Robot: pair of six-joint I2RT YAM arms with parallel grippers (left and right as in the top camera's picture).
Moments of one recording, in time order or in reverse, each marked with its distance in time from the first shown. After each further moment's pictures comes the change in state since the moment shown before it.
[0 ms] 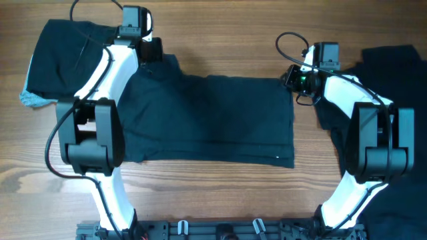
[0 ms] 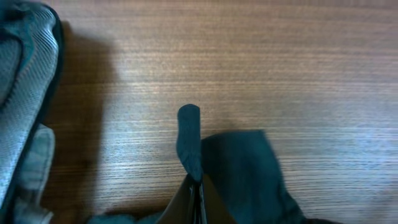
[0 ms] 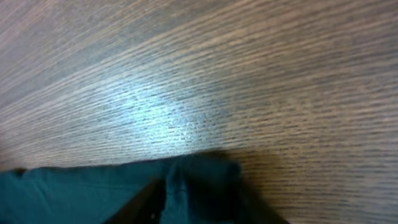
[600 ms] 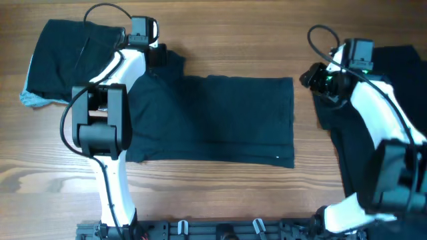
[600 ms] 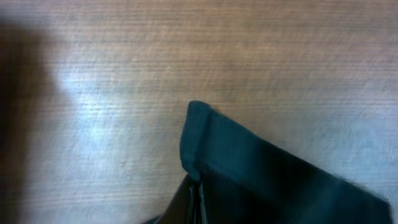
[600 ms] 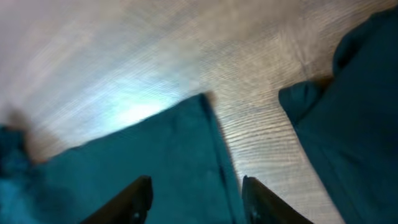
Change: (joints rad) left arm 0.000 0.180 0.004 0.163 0.014 0.000; right arm -0.103 -0.242 -0.003 -0.285 -0.001 0.049
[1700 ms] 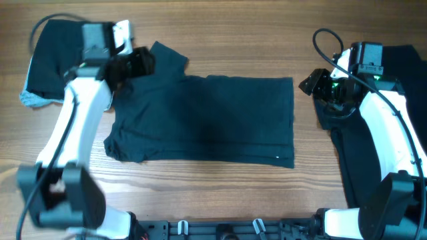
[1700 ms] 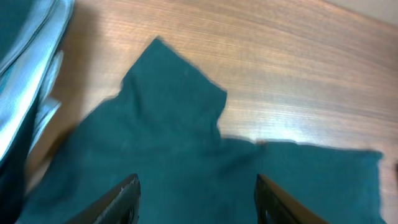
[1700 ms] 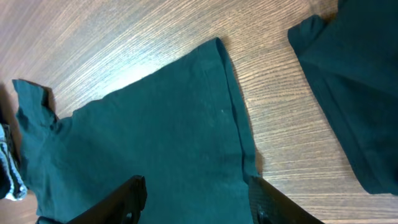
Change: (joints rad) left arm 0.083 -0.606 -0.300 -0.186 0.264 -0.104; right arm -0.005 -0.184 0.000 -0.217 -0.058 -0.026
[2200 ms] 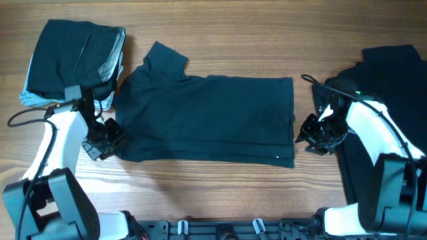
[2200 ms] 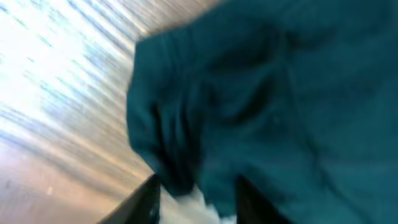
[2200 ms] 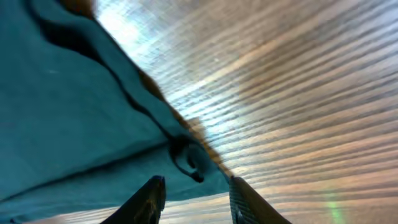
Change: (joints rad) left arm 0.285 -0.100 -0.389 -0.431 -0.132 -0.209; right arm 0.008 0.055 -0.219 -0.249 0.082 0.084
